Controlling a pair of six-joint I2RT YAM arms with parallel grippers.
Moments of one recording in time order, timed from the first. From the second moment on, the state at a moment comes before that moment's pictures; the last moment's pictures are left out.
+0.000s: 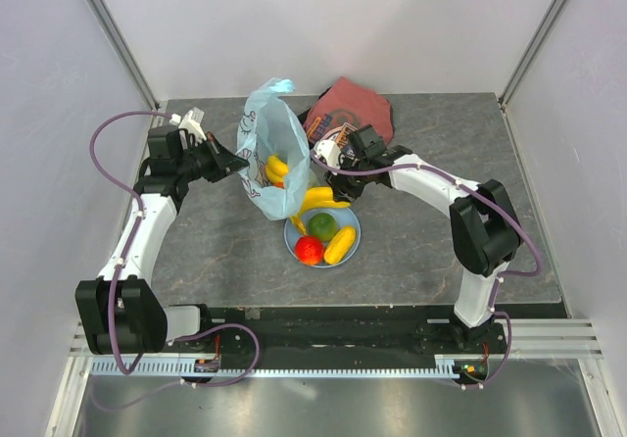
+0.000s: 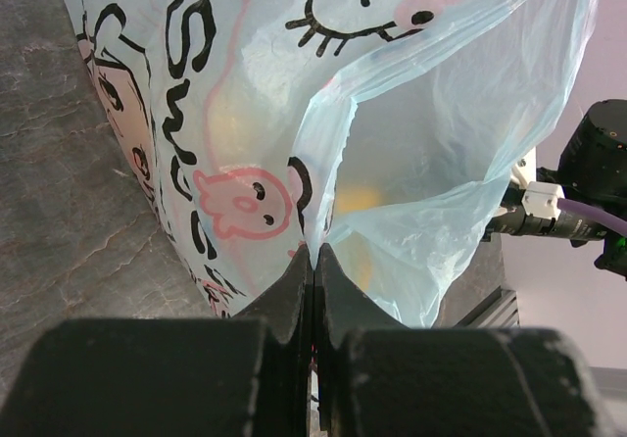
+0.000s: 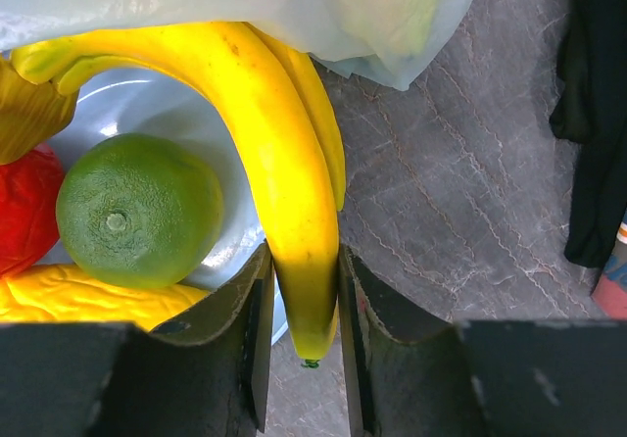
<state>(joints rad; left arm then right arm) 0.03 1.27 1.00 -0.26 0.63 -0.52 0.55 1.86 1.38 -0.47 -0.39 -0.49</state>
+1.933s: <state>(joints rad) 0.03 1.26 1.01 -0.25 0.51 -0.56 0.59 1.51 1.60 -0.28 -0.38 0.09</state>
